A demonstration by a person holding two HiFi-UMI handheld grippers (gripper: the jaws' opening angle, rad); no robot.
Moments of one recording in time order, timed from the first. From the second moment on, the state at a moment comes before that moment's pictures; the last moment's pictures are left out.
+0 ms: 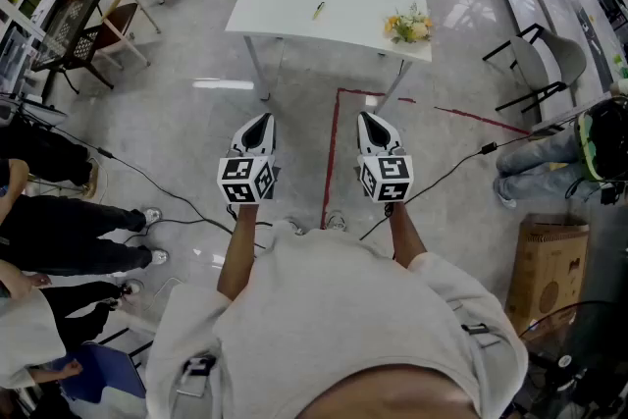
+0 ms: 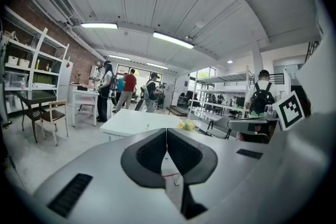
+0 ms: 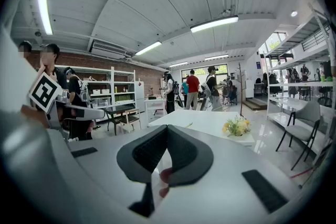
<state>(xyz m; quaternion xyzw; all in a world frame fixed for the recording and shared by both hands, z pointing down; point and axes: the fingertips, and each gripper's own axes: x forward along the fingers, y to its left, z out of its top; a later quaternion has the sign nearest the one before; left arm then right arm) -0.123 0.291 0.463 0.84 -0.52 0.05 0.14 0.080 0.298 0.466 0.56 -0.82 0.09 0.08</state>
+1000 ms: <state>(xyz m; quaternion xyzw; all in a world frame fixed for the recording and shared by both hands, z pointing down) -0.071 0.274 0.469 0.83 -0.54 0.06 0.13 0.128 0.273 0.470 0.54 -0.83 0.09 0.08</state>
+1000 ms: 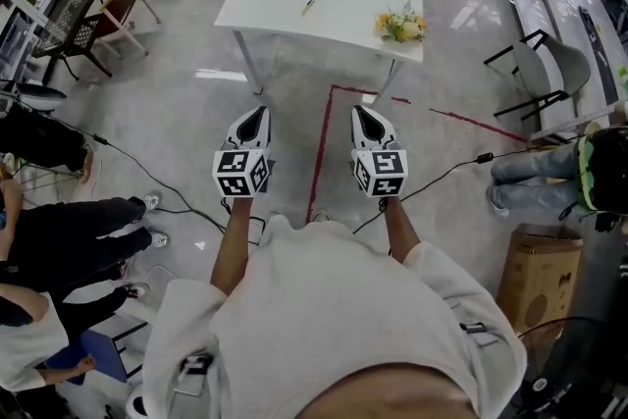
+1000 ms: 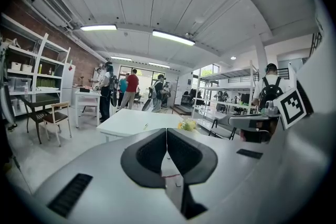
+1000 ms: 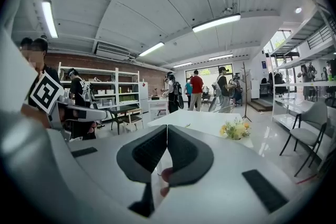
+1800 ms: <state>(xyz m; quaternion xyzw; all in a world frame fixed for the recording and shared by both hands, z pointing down) -0.053 0.195 0.495 0.83 -0.53 0.07 0.15 0.138 0.198 0.493 0.54 -0.83 0.10 0.10</state>
